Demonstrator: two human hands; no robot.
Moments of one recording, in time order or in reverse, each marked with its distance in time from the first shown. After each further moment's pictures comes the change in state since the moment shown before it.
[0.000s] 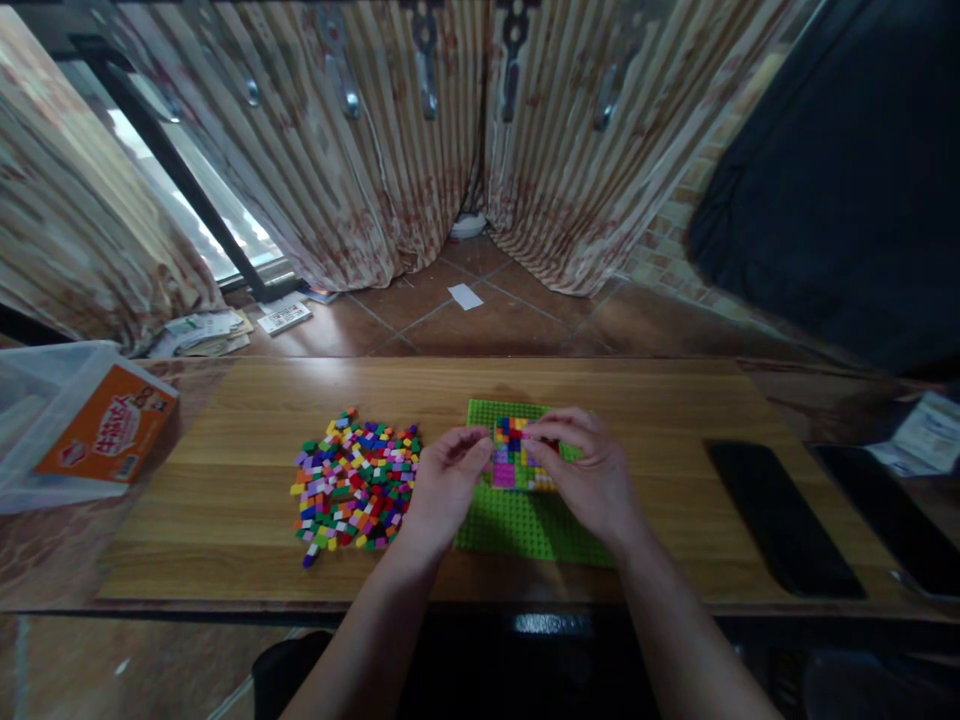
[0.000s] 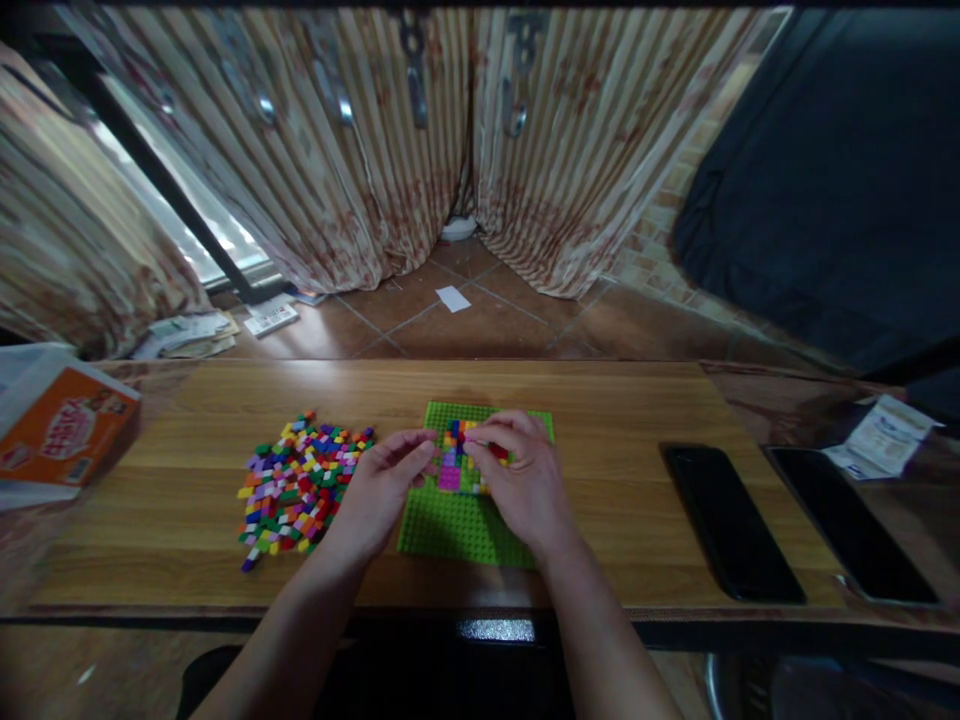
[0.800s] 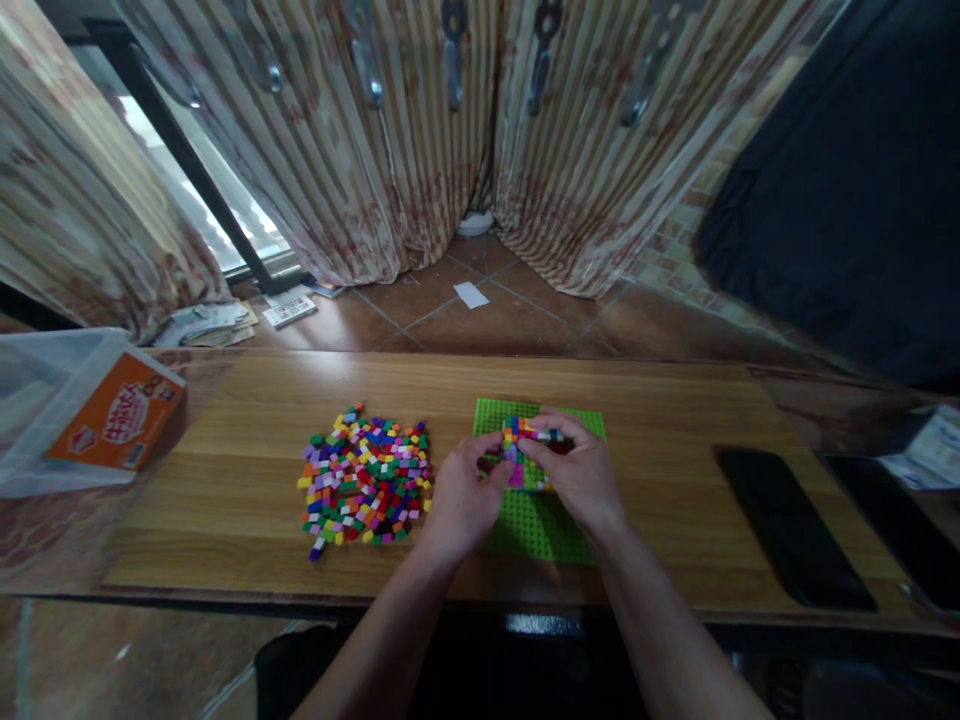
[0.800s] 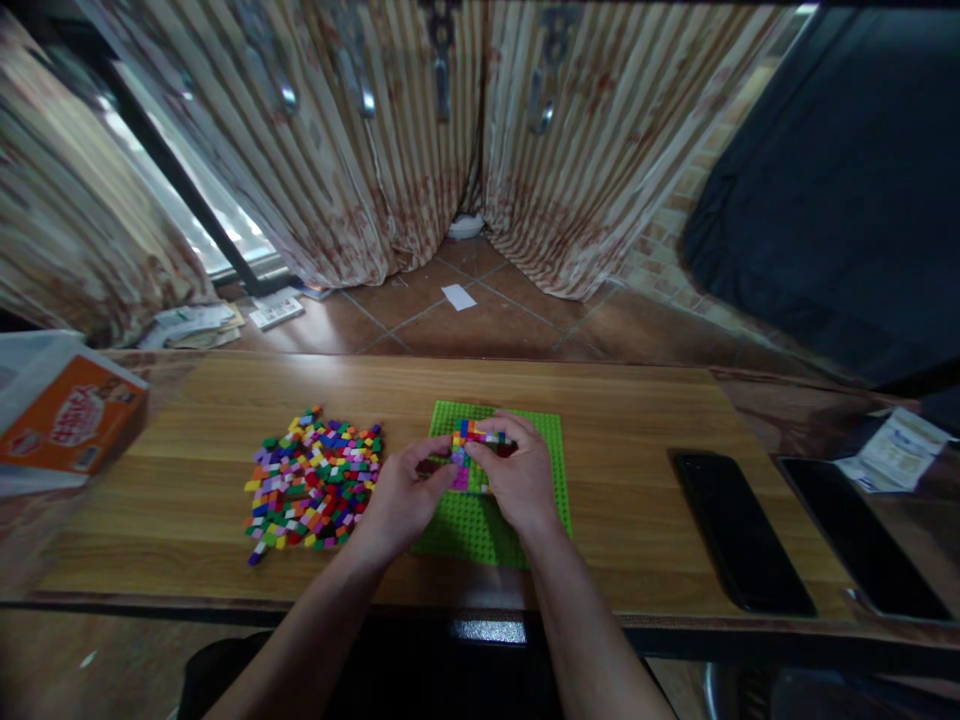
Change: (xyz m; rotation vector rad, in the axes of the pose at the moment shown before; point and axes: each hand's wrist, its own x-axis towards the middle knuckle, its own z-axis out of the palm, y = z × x) left_hand 0.005 -0.022 0.001 0.527 -0.043 0.201; right_hand 0.003 0.017 0.029 0.212 0.085 0.281
